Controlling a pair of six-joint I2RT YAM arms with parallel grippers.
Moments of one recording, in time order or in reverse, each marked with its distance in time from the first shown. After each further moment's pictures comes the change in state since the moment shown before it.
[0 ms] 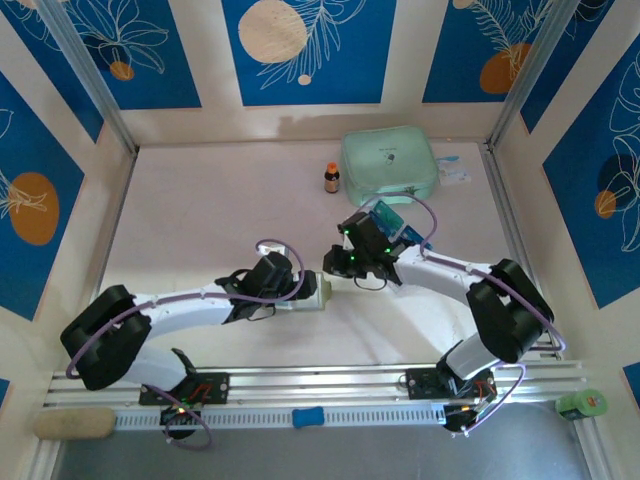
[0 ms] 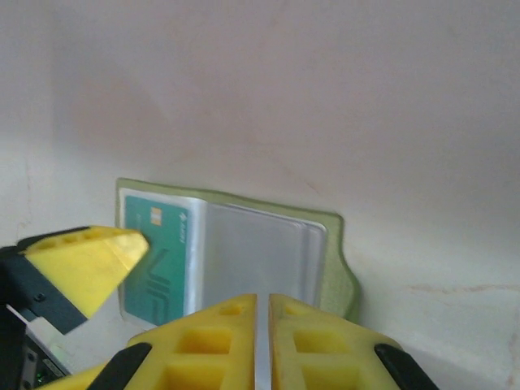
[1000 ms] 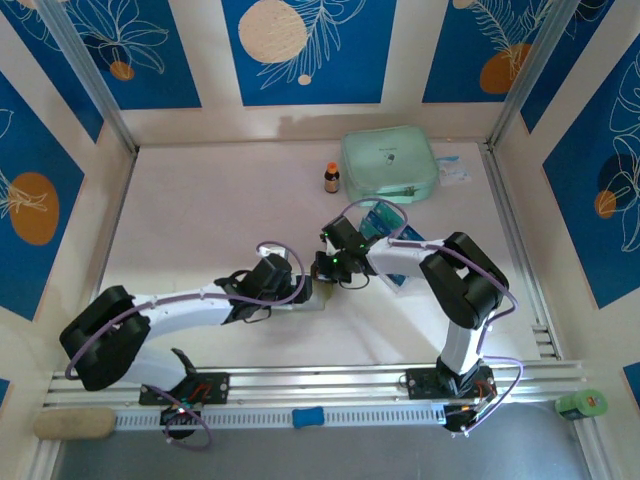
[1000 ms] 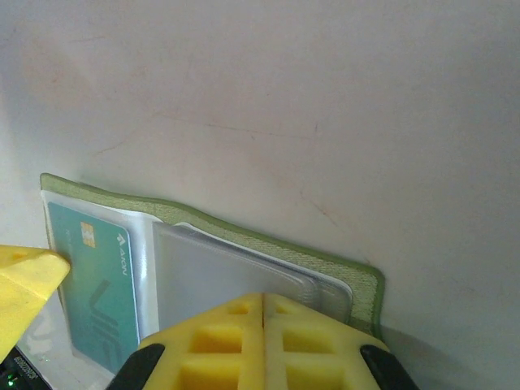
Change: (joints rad) left arm 0.000 -0.003 -0.005 -0.057 -0.035 0.090; right arm 0.029 0.267 0.098 0.027 -0.087 0.006
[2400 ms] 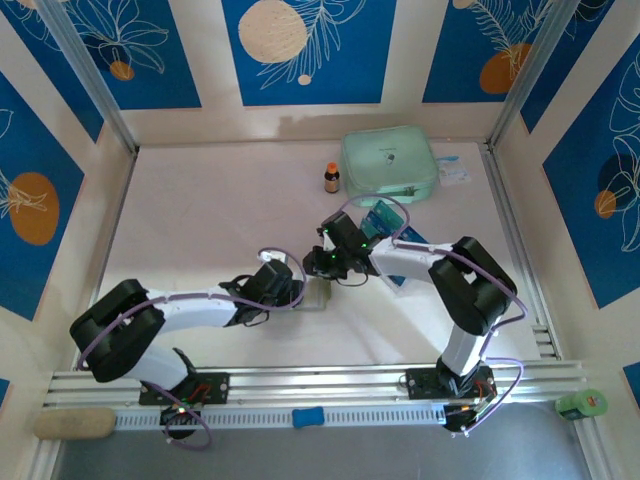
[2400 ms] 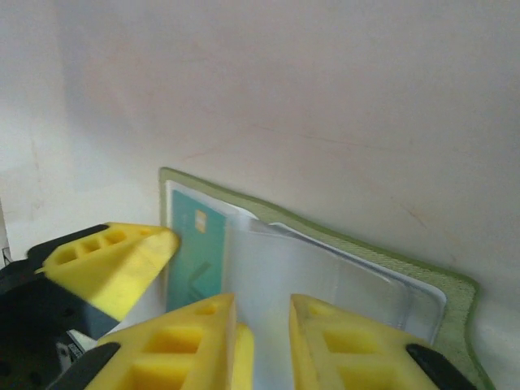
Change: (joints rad) left arm 0.000 0.064 -0.049 0.084 -0.058 0.063; right arm 0.013 -0.064 0.002 0.040 -0.021 0.037
